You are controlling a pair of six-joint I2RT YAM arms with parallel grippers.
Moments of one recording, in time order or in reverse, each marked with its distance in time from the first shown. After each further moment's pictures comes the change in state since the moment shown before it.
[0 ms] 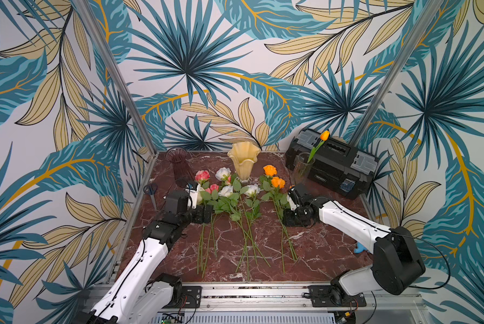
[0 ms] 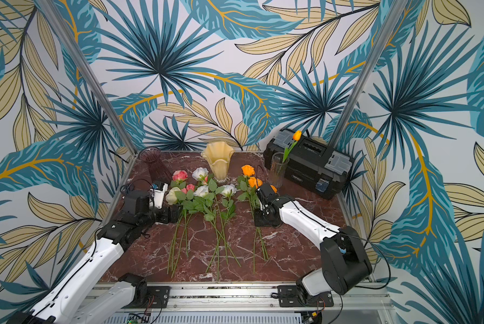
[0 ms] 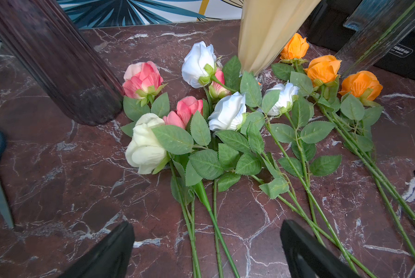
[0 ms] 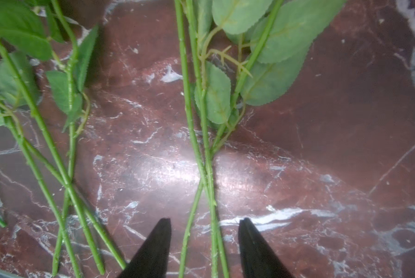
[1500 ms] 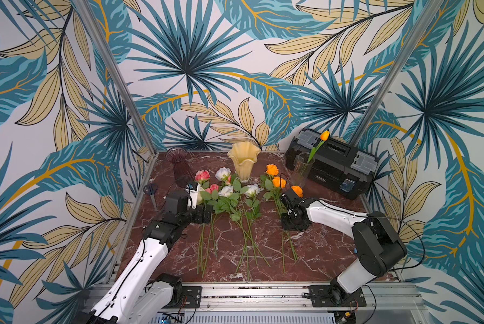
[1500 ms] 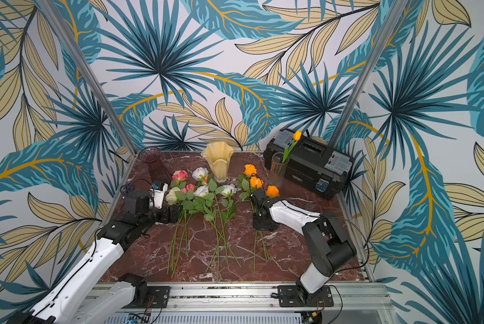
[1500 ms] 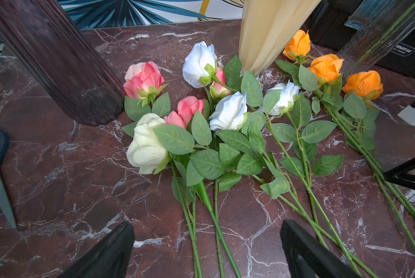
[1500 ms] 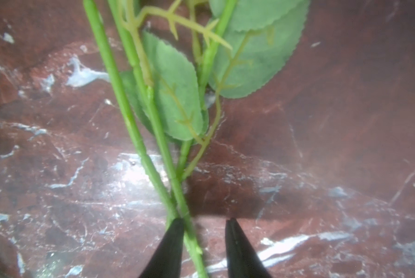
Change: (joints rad) left arm 0.000 -0.001 0.000 -0.001 -0.004 0.004; right arm 0.033 0.132 -0.035 0.064 0.130 0.129
